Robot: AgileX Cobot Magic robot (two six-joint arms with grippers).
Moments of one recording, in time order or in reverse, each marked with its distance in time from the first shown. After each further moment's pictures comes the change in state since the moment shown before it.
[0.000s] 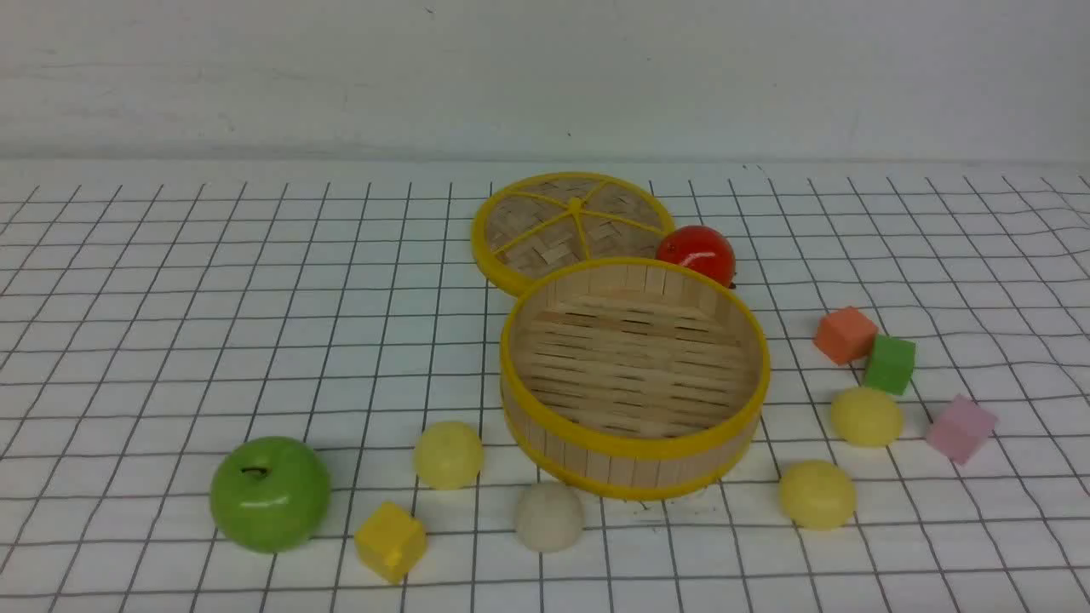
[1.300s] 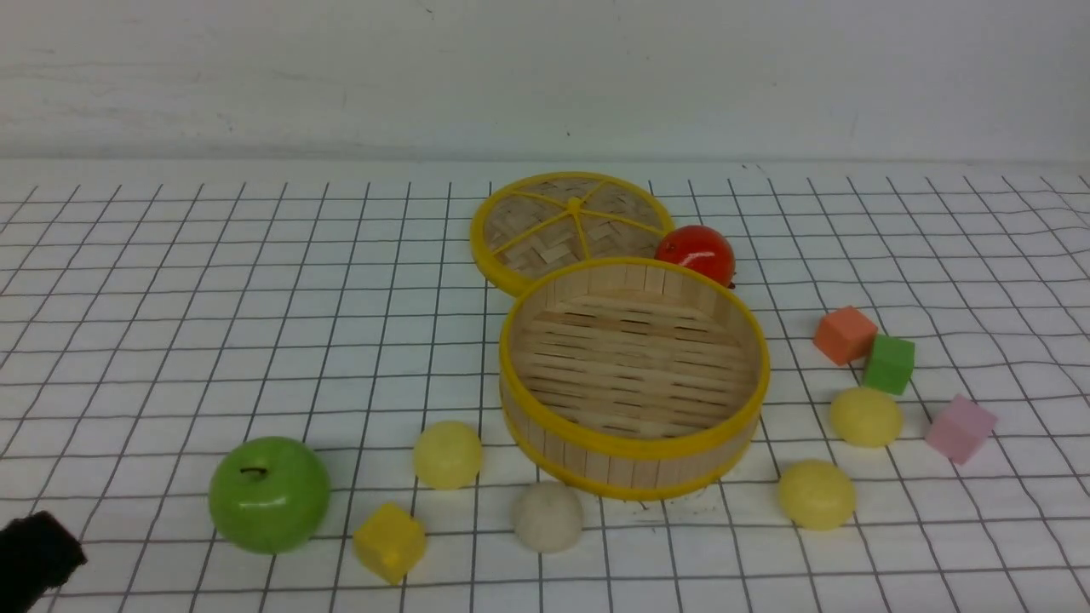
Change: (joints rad) right arm 0.000 0.000 0.000 0.000 0.000 -0.002; left arm -0.082 0.296 -0.410 -0.371 0.102 -0.009
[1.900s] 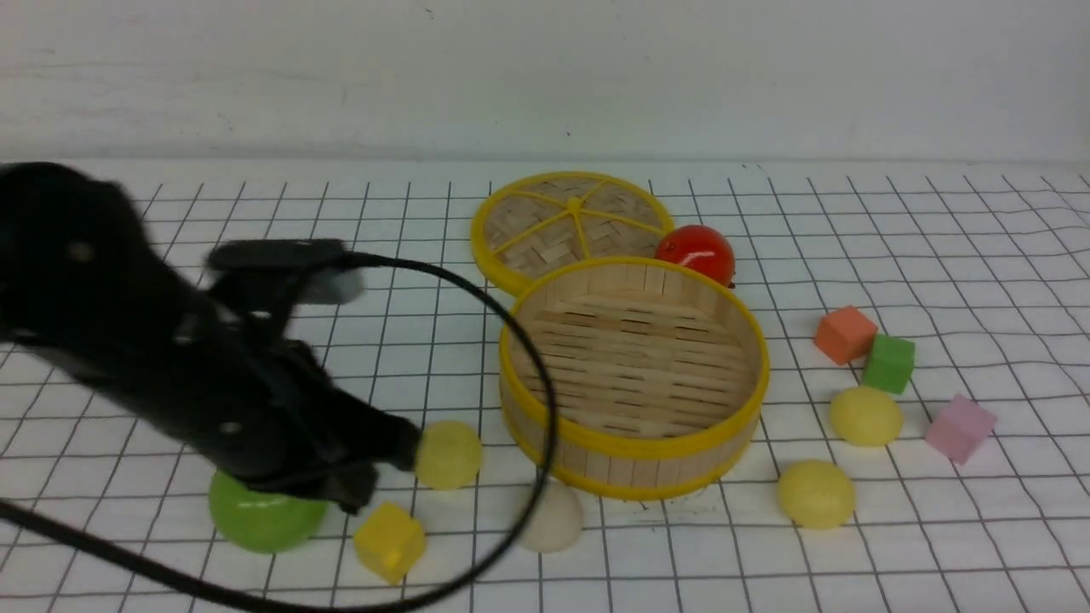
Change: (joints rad) right arm 0.000 0.000 0.000 0.000 0.000 -0.001; left arm -0.287 1.128 -0.652 0.220 0.350 0.285
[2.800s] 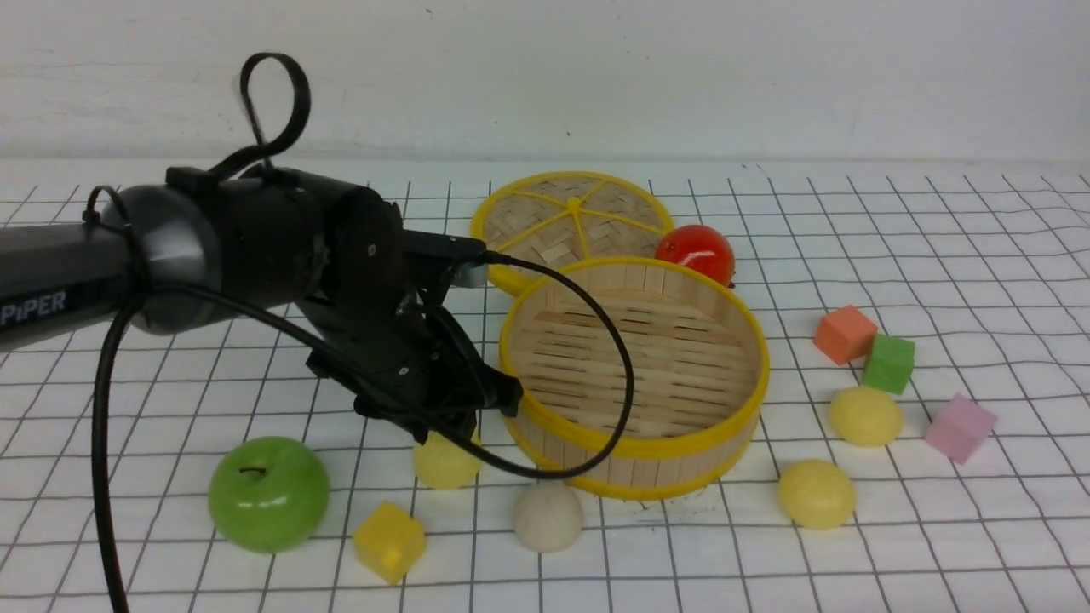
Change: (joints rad) right arm 0.000 0.000 0.000 0.000 0.000 0.007; left arm -0.012 0.426 -0.276 0.125 -0.126 -0.056
